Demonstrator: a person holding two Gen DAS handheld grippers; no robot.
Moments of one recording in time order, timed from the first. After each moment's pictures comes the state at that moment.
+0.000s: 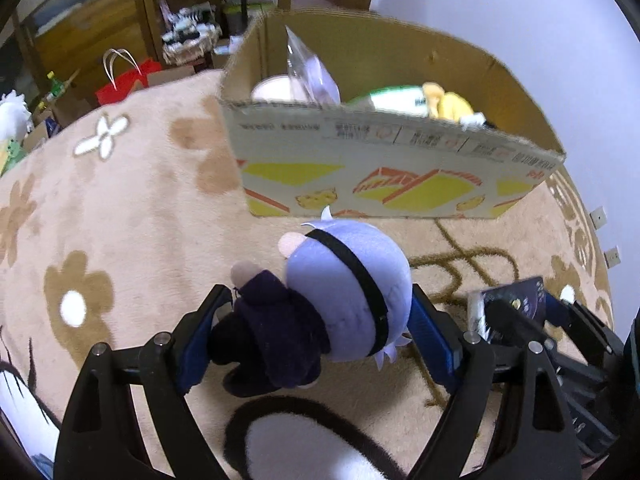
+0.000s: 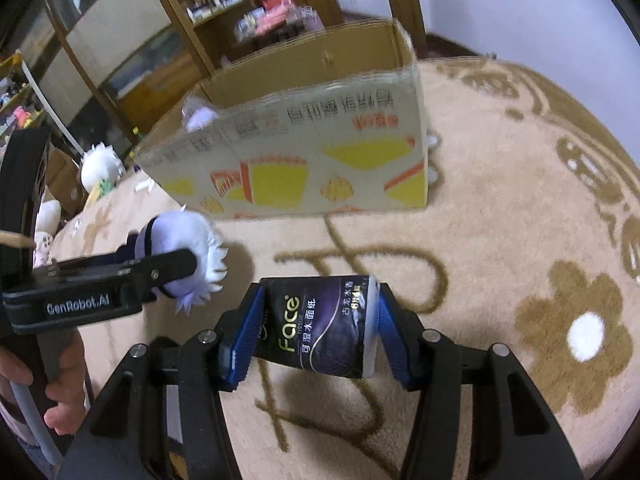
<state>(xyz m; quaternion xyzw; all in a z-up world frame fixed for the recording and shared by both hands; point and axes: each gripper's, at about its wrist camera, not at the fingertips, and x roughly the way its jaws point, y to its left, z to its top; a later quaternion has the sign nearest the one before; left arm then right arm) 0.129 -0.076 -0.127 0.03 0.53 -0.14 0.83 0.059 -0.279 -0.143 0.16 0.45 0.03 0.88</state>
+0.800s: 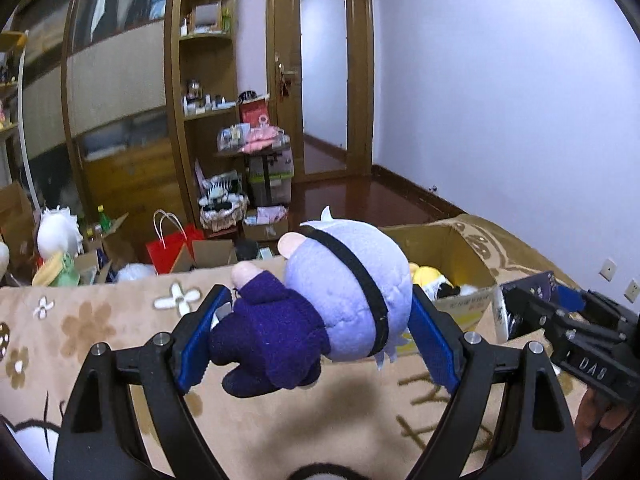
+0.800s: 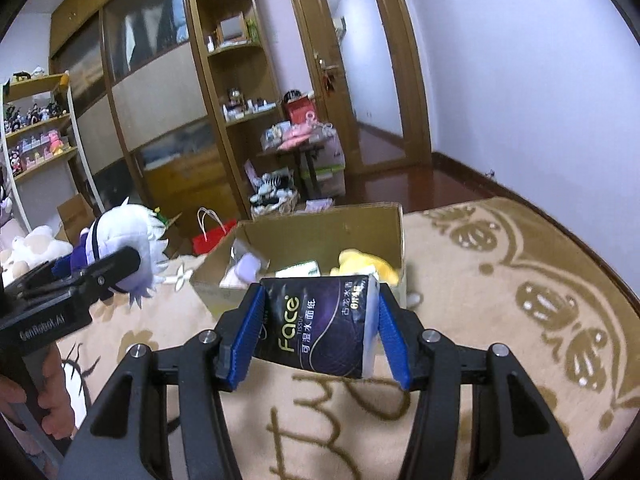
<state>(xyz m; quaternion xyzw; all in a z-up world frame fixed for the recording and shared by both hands) 0.072 -0.054 -0.006 0.05 0.25 -0.13 0.96 0.040 -0.277 -0.047 0.11 0.26 0.02 0.96</state>
